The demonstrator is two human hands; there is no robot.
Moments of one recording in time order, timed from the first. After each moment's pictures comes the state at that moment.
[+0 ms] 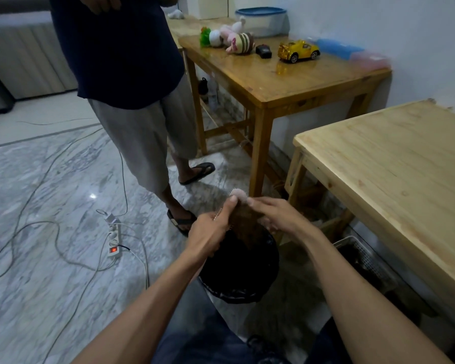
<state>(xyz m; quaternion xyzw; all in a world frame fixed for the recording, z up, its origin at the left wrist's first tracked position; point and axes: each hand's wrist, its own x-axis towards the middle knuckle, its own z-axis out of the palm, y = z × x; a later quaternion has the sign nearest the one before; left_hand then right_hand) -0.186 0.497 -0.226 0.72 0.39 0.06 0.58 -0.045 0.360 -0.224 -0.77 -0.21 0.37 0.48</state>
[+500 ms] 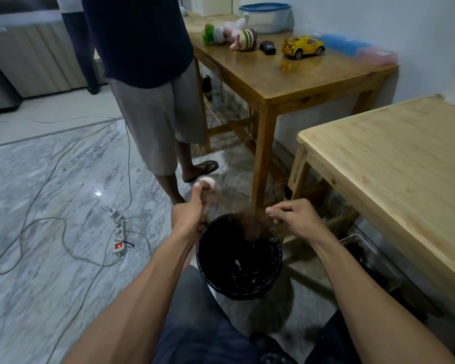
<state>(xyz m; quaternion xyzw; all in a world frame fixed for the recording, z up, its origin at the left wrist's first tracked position) -0.180 0.545 -0.233 0.59 0.52 0.18 0.59 -0.043 0.334 -0.236 -0.82 -0.22 0.24 0.47</state>
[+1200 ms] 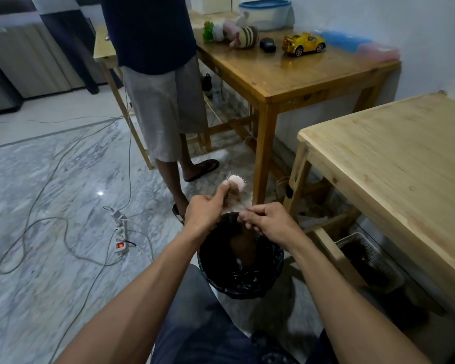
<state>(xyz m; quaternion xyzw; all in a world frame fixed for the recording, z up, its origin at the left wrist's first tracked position) -0.160 0.528 -0.226 0.71 0.44 0.12 0.53 -0.074 0.371 -0.243 -0.73 -0.25 0.33 0.55</state>
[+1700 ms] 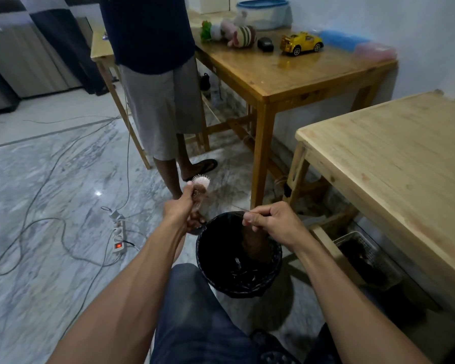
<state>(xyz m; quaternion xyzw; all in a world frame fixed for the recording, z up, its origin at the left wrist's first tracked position) -0.168 0.577 -0.243 0.55 0.56 0.15 0.60 -0.072 0.354 -0.235 -0.74 -0.30 0.30 0.53</state>
